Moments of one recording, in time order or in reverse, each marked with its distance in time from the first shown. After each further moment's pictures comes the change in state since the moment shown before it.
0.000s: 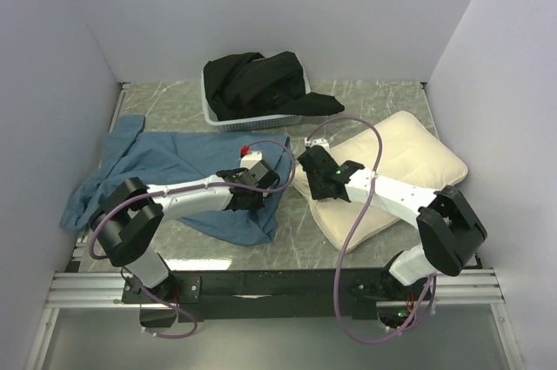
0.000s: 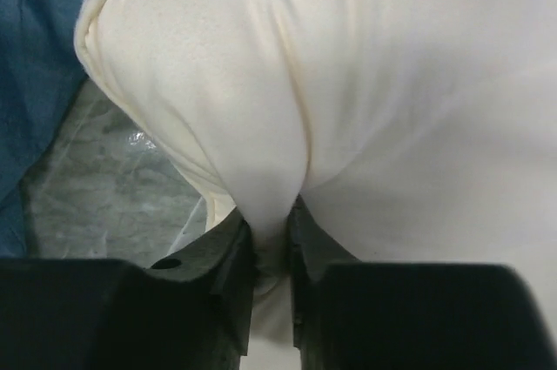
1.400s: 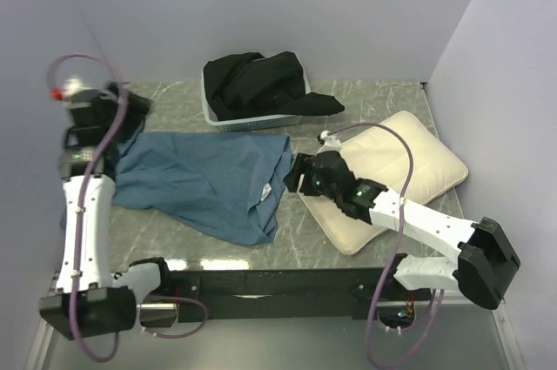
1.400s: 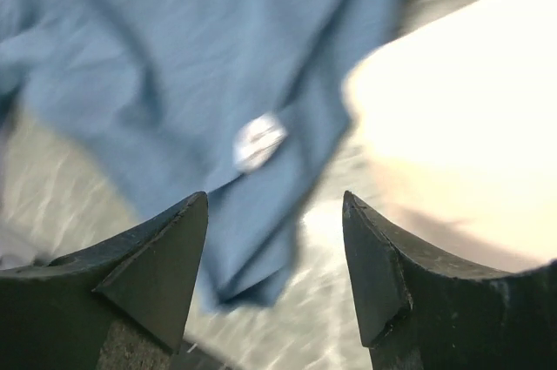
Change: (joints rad) left arm 1.118 -0.523 0.341 -0.130 0.417 0.013; right arm 0.098 -0.279 -0.148 0.356 -0.119 0.356
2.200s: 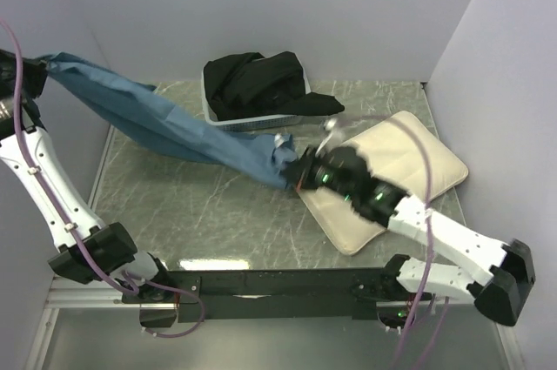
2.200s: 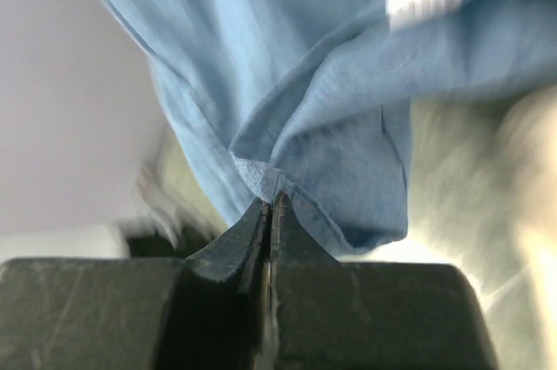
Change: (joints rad) left arm 0.379 0.365 0.702 -0.179 0.206 -0.013; right arm -0.068 -0.140 0.171 -0.050 -0.202 0.035
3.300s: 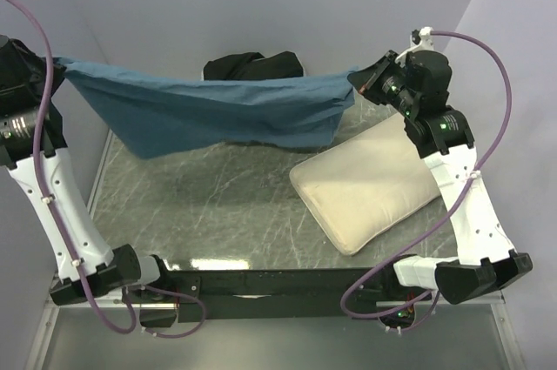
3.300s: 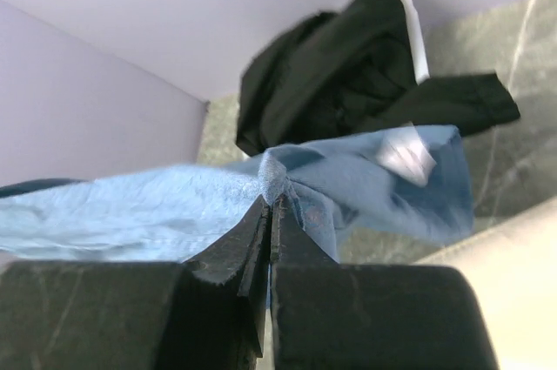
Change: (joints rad) left arm -0.220 -0.147 0.029 -0.090 -0.352 0.187; right arm -0.513 0.195 0.666 -0.354 -0.100 -0.097
